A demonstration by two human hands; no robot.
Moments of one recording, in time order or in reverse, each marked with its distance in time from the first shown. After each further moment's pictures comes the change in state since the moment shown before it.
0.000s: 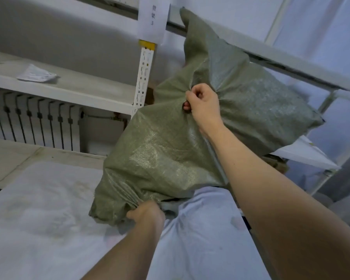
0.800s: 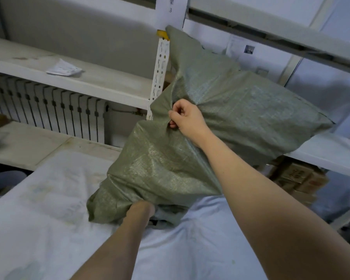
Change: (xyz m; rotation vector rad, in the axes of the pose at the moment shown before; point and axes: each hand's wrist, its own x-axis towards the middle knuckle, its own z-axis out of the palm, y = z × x) left_hand 0.067 0.018 0.035 0.300 -0.384 0.304; right_hand 0.002 0.063 0.036 -0.078 -0.445 0.046
